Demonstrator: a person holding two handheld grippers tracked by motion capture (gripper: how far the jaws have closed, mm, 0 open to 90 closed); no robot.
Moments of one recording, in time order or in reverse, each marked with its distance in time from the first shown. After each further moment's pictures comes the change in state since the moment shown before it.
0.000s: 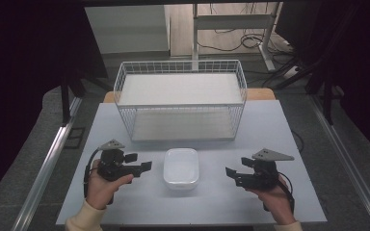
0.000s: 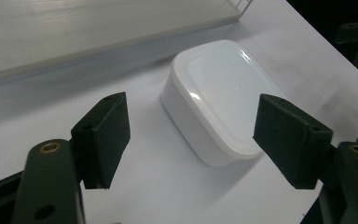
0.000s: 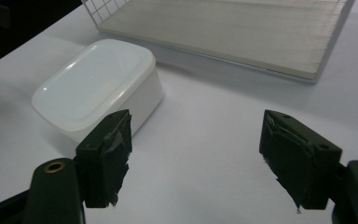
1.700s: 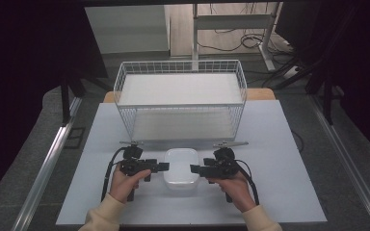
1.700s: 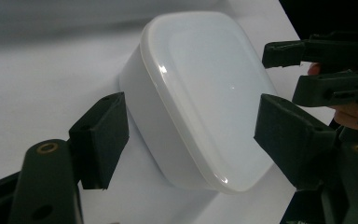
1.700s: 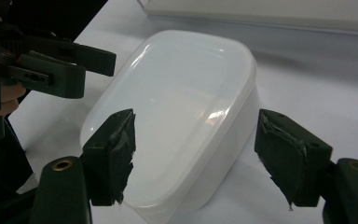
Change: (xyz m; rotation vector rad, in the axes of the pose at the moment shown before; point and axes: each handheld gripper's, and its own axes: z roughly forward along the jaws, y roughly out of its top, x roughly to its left) left arm 0.011 -0.002 0.070 0.119 -0.176 -0.194; right arm 0.040 0.021 0.092 0.156 0.203 0.162
